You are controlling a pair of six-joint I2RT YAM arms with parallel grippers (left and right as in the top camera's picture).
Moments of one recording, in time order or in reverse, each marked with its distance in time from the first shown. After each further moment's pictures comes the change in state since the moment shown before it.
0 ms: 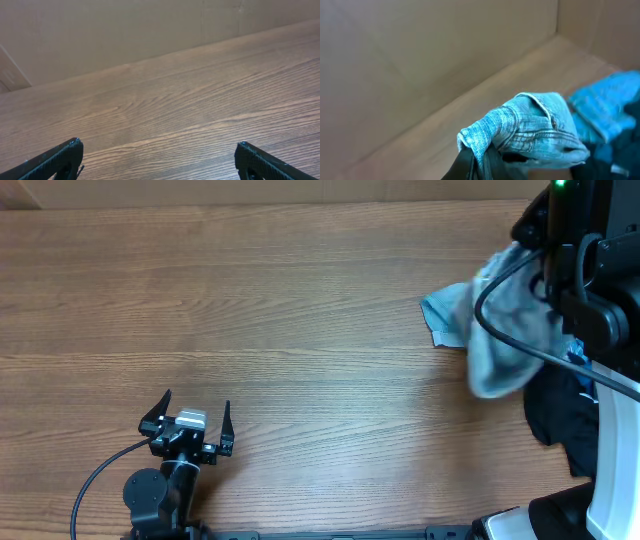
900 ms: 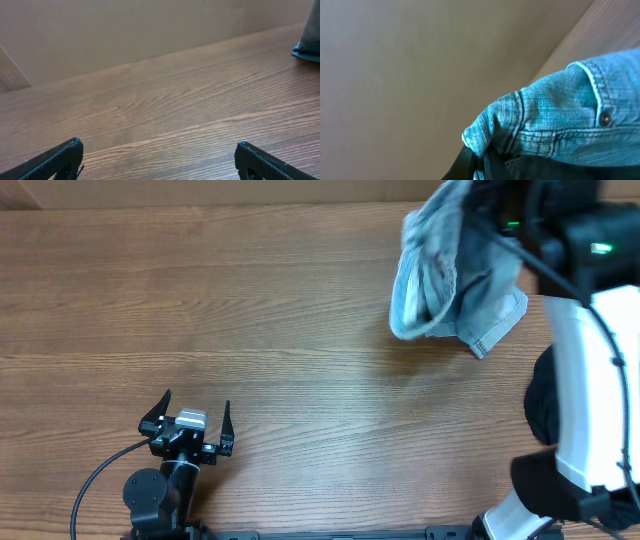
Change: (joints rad) left arm 0.000 0.000 0.000 0.000 0.000 0.000; right arm 0.022 0.193 0.000 0.326 -0.339 0.506
